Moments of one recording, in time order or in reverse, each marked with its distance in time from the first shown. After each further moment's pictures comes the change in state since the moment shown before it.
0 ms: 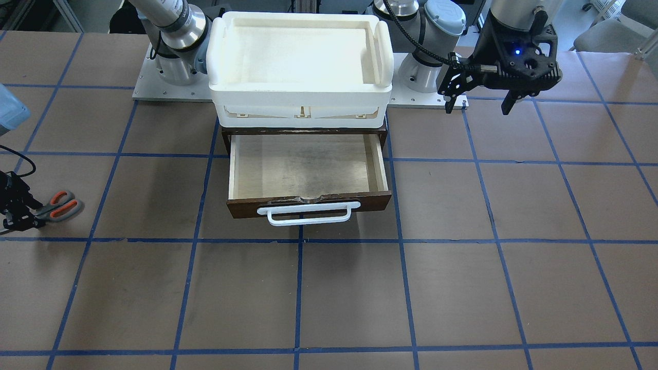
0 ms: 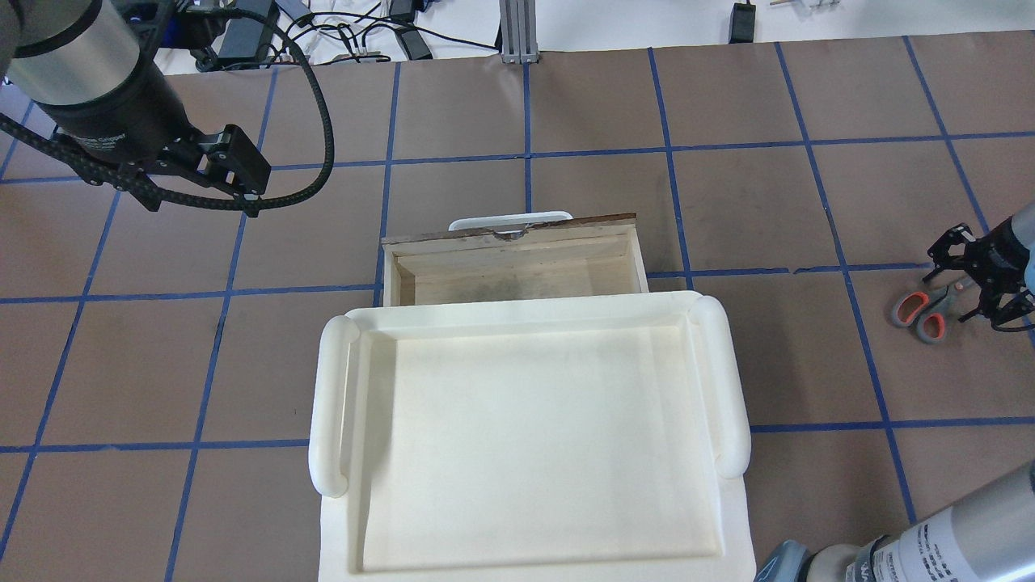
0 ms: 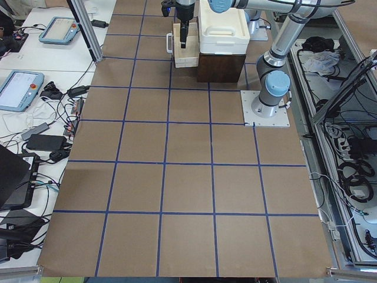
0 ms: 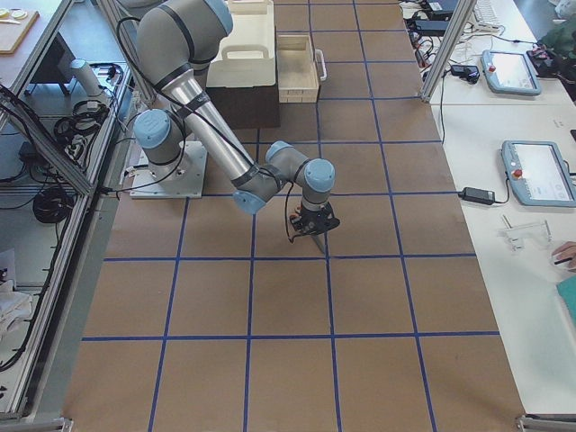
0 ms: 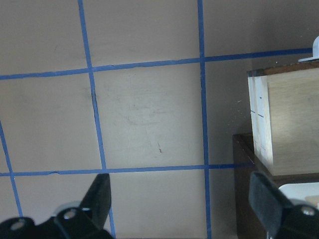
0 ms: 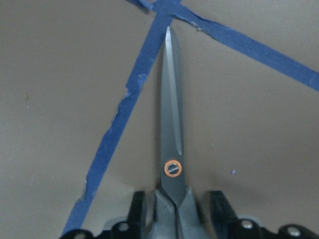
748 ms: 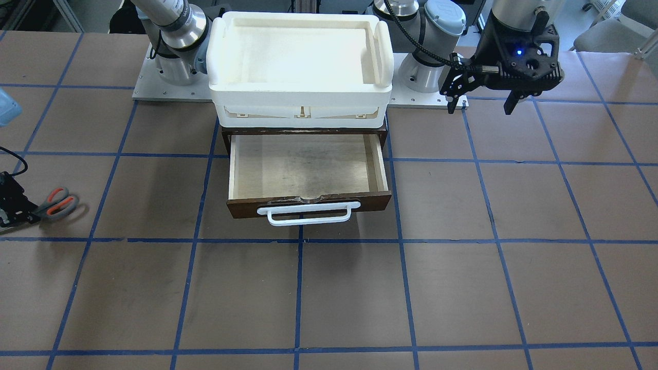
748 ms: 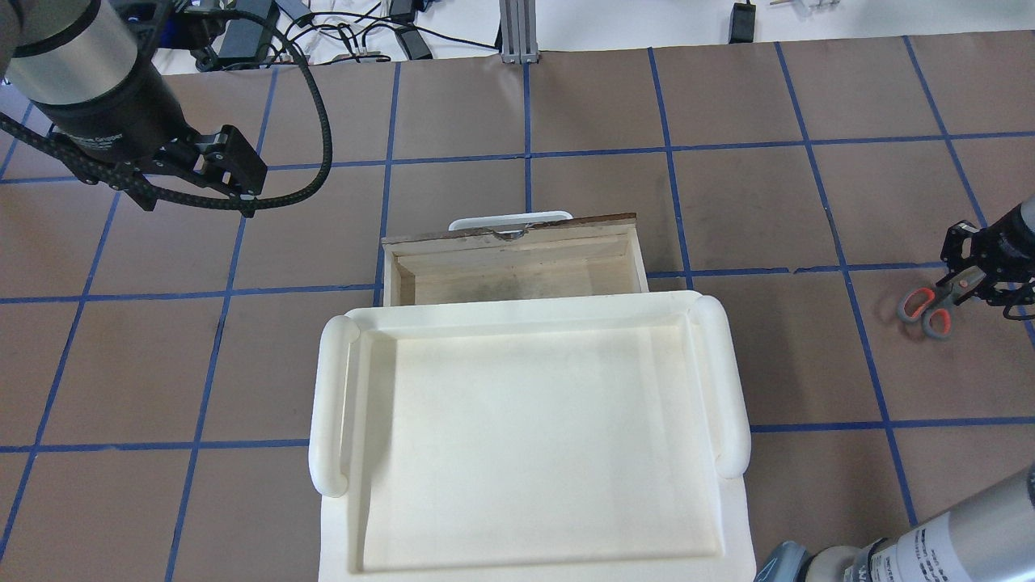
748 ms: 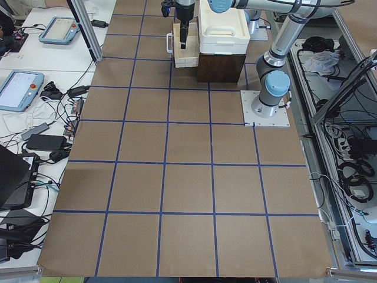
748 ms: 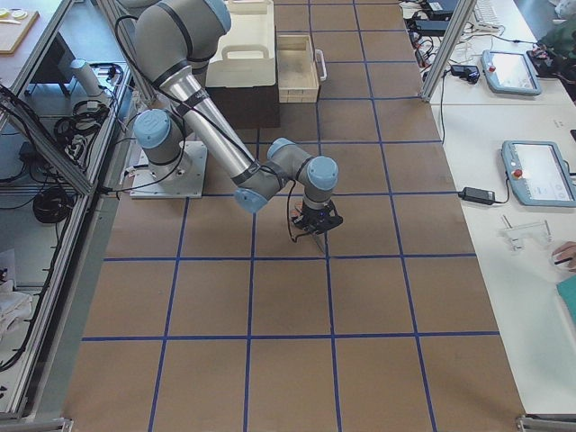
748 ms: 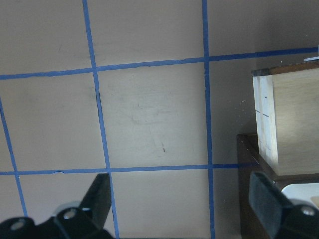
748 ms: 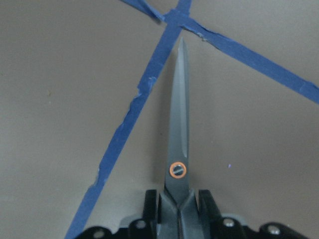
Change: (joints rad) left arm 0.001 0.000 0.000 0.000 0.010 0.003; right arm 0.004 -0.031 -0.038 0.086 0.007 -0.018
